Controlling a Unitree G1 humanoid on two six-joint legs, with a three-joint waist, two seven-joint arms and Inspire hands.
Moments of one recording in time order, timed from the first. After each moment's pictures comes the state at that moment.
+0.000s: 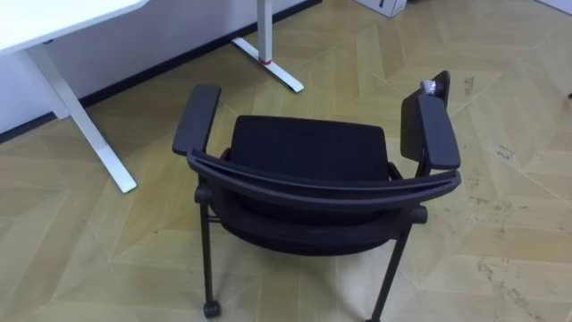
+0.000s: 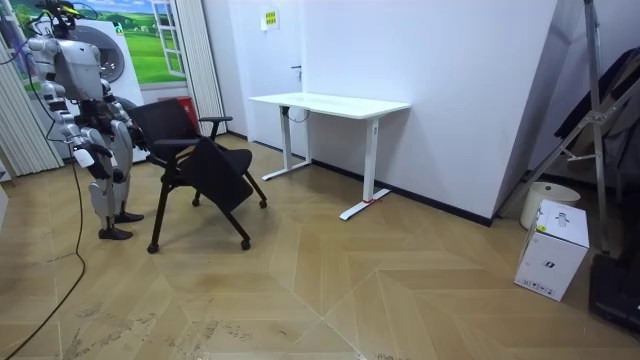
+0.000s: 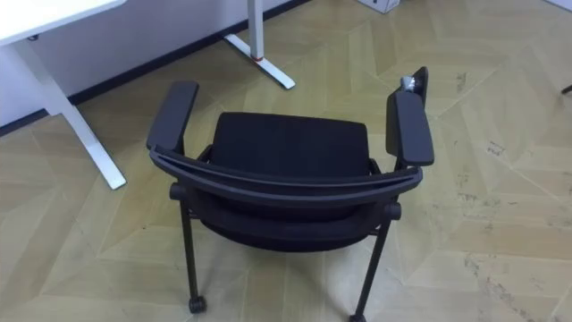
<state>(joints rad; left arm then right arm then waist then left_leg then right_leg) 0.16 0.17 0.05 1.16 0.05 0.00 0.09 0.07 -0.18 0.02 1.29 0.31 -0.05 0.15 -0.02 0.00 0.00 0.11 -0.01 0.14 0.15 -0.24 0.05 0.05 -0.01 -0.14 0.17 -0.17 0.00</state>
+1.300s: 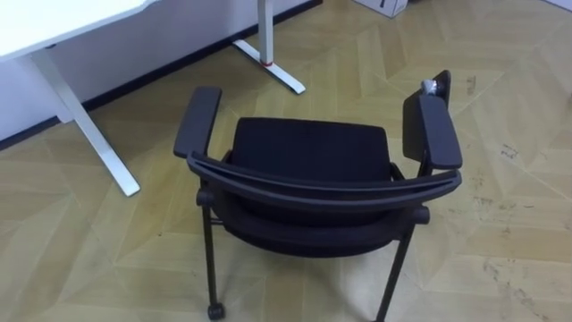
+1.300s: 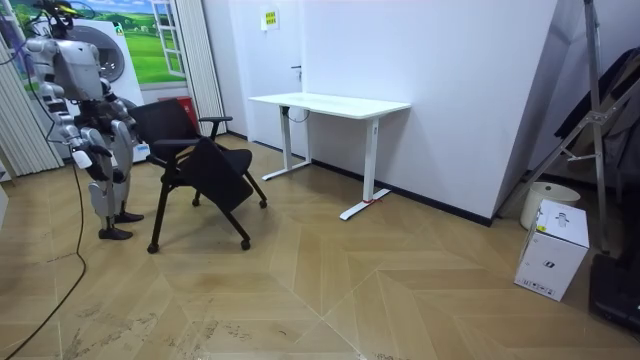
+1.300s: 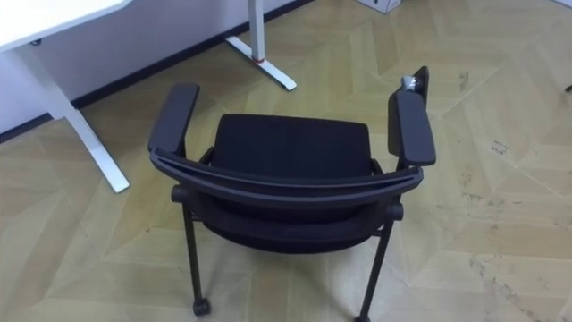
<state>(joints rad) 0.12 0.18 0.21 1.12 0.01 -0.01 0.22 0.08 -0.20 -0.04 1.28 0.29 -0.04 0.10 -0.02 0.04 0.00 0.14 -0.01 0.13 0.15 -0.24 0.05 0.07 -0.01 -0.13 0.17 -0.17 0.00</state>
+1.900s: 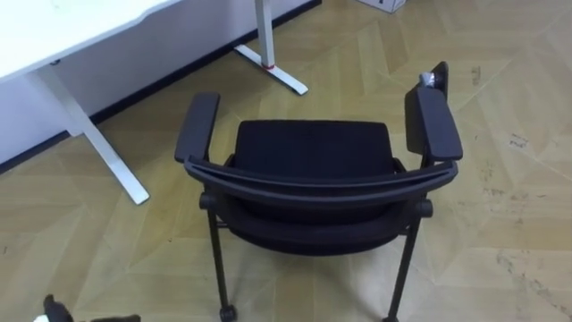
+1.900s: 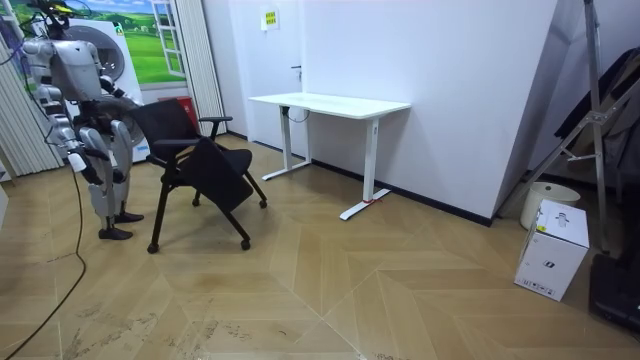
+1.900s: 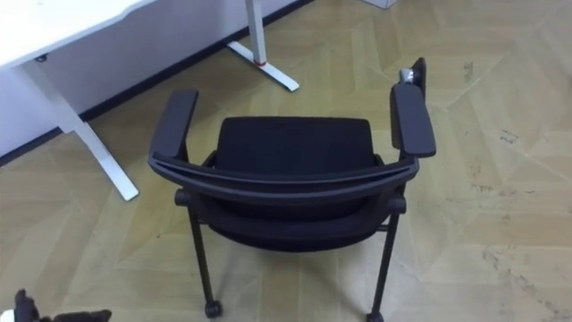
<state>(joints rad) 0.05 0.23 0.27 0.87 0.03 -0.08 0.43 0.08 -0.22 -0.15 1.28 0.22 -0.05 0.08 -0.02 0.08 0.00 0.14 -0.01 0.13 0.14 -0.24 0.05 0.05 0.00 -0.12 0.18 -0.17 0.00</state>
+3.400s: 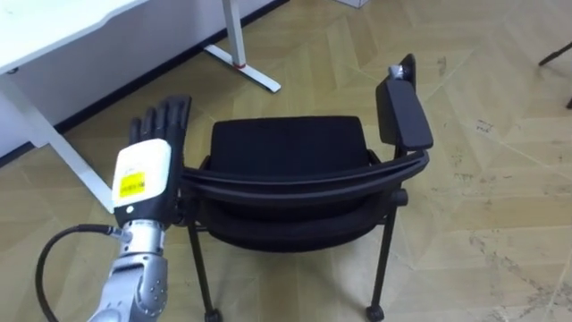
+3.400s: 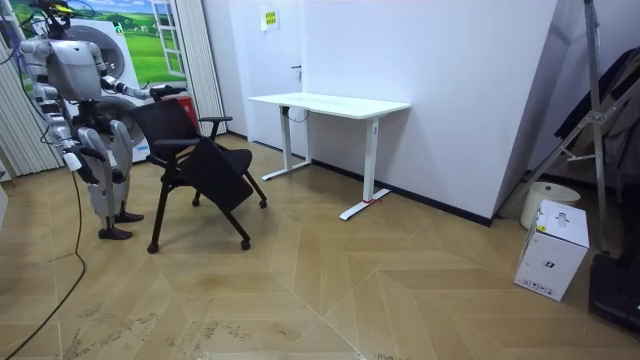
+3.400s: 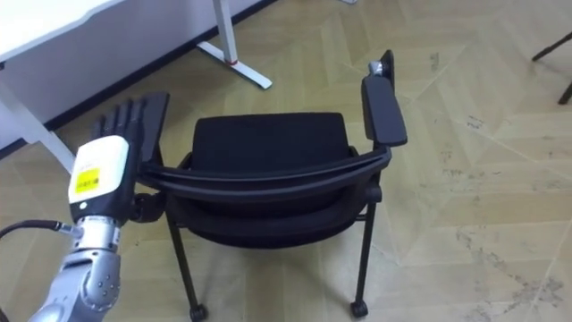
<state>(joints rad) 0.04 0.27 -0.14 0.22 0.98 -0.03 0.45 0.04 -0.23 -0.08 1.29 0.24 -0.04 0.11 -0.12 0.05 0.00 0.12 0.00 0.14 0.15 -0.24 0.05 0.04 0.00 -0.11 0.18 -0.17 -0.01</state>
